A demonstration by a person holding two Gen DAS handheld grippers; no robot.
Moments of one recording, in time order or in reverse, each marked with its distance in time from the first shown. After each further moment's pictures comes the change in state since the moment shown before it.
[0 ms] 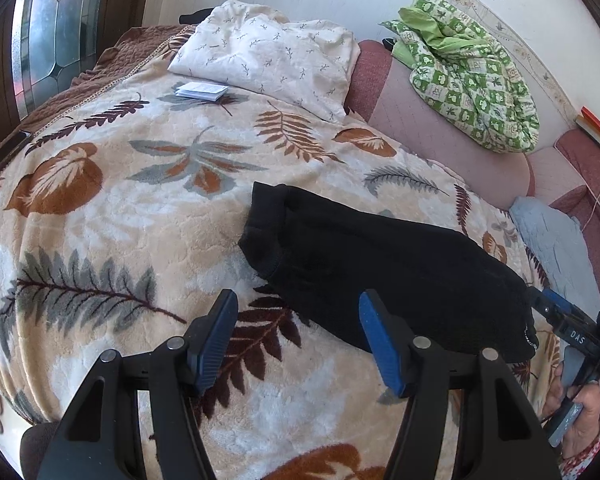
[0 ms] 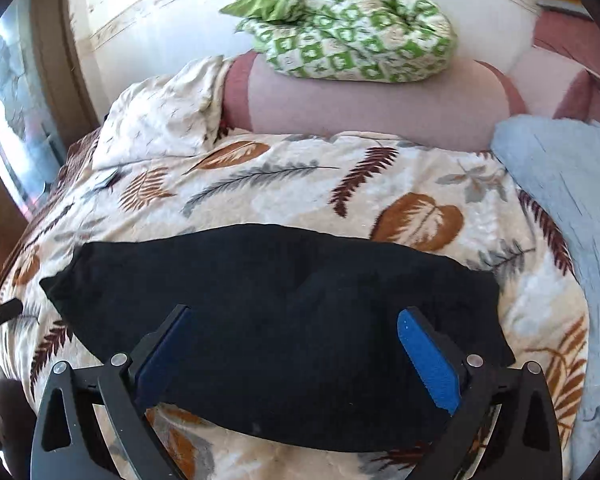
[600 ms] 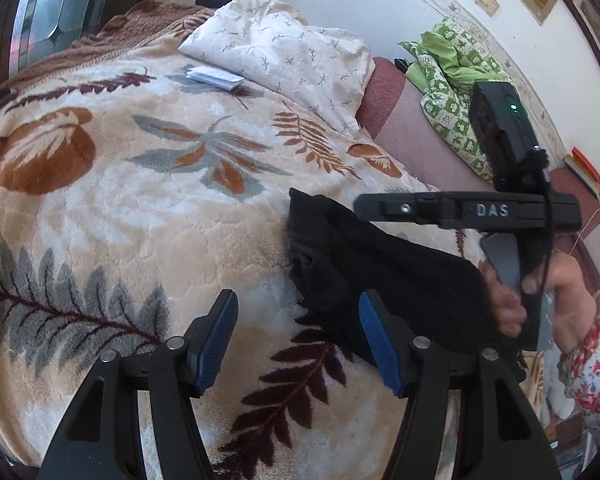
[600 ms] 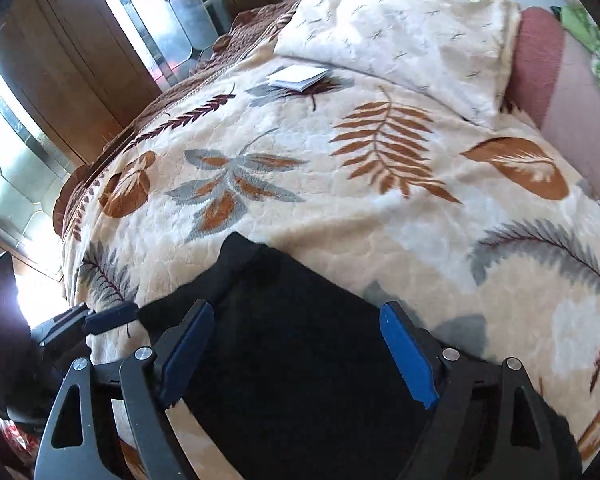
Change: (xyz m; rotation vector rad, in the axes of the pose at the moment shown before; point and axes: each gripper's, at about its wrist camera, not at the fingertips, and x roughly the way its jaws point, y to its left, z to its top) left arm 0.036 0.065 0.004 -0.123 -0.033 -0.152; right arm 0.151 0.251 0.088 -0.446 0.370 0.506
